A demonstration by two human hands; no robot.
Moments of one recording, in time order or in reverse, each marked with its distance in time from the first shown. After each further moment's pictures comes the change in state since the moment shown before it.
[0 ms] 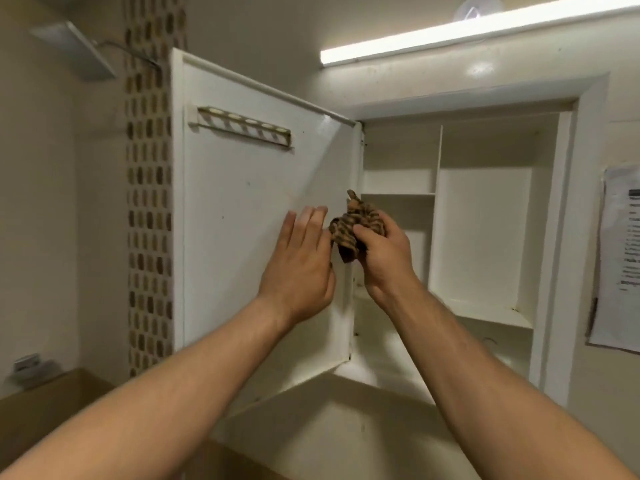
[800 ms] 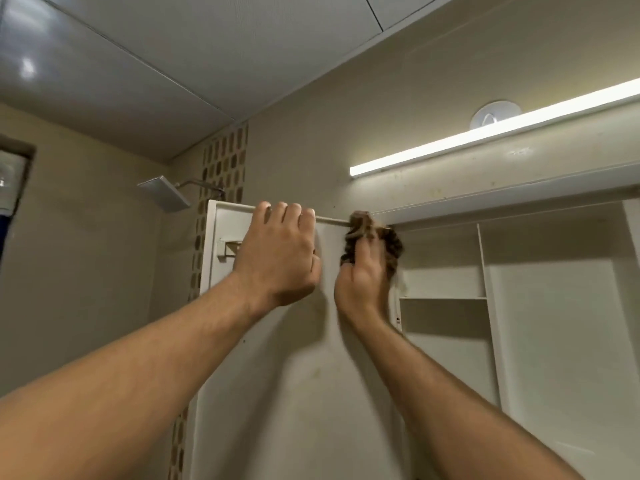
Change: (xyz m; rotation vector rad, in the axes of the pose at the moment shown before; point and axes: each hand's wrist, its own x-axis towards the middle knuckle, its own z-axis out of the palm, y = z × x) left_hand 0.120 -0.081 -0.115 0.453 -0.011 -0.123; right_hand 0.105 -0.010 0.094 -0.631 0.004 -0.741
